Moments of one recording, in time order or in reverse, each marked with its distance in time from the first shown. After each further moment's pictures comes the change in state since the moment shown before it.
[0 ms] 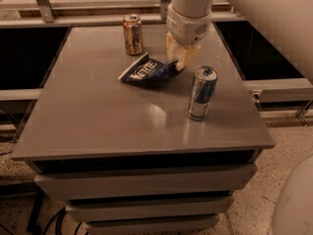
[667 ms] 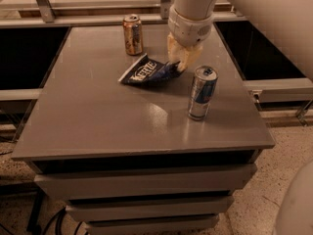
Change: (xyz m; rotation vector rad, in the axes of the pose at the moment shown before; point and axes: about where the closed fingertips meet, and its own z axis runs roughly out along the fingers) arm 0.001 0.003 0.002 0.003 -0.006 -0.038
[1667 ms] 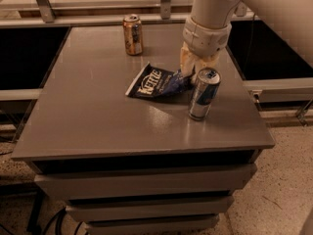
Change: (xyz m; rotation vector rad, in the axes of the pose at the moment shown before) arm 0.008 0.049 0.005 -0.075 -0.058 -0.101
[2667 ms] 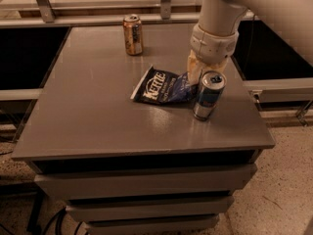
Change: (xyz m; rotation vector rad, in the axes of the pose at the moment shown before) arm 0.006 0.024 0.013 -0.054 -0.027 0.001
